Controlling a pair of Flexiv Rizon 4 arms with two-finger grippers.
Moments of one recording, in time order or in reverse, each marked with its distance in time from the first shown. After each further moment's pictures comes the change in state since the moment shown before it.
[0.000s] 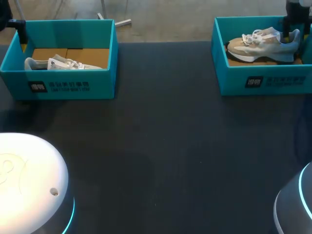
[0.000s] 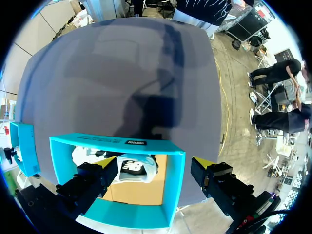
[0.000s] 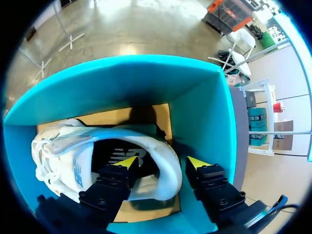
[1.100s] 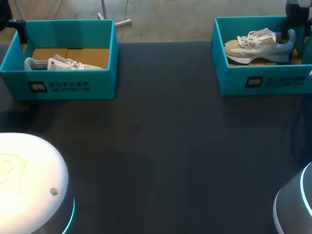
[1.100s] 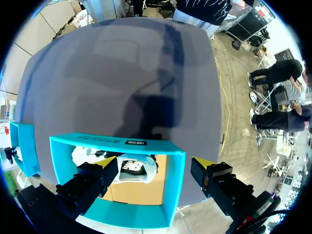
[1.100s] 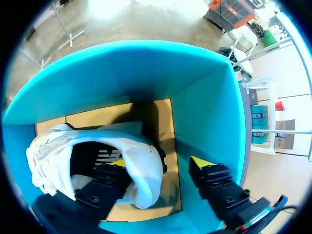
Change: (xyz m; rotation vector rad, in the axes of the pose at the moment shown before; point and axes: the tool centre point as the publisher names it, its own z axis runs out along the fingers) left arm 0.000 0.000 0.000 0.000 0.000 0.000; right arm 0.002 -0.004 0.007 0.029 0.012 -0.001
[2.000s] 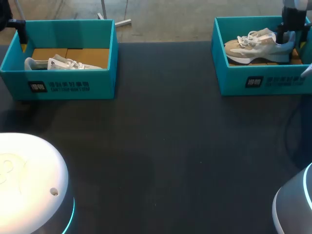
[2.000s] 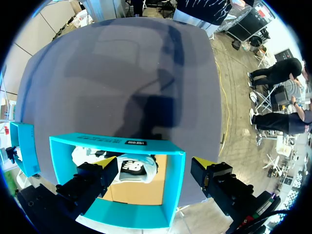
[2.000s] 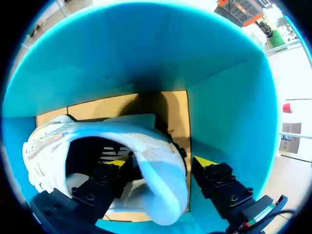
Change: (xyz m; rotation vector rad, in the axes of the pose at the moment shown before) left arm 0.000 0.000 0.000 0.000 0.000 0.000; right arm 0.019 -0.009 0.019 0.047 0.061 -0.036
